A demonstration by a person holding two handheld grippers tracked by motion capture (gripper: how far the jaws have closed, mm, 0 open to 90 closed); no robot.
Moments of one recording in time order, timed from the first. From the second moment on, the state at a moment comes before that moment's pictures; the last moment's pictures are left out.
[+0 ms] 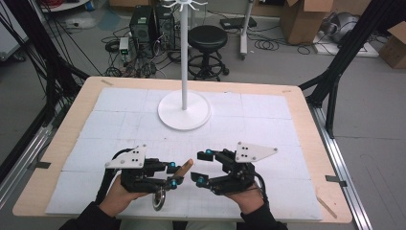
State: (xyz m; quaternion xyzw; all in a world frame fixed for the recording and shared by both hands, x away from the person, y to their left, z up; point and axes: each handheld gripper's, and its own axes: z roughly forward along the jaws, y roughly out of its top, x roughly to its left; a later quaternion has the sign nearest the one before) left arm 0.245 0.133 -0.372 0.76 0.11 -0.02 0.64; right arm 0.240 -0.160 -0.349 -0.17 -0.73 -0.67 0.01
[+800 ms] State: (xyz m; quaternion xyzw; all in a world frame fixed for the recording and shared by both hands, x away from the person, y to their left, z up) left arm 0.247 0.135 -0.371 0.74 0.08 -0.07 0.67; right arm 0.244 -0.138 -0.341 -0.10 -0.73 -0.67 0.05
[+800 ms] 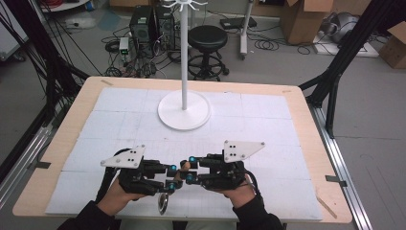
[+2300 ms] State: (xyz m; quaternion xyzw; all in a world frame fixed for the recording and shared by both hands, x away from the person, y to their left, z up) left arm 0.242 0.139 -0.368 0.75 0.15 0.07 0.64; right arm 0.232 -0.102 -0.297 -0.27 -0.73 -0.62 -0.08
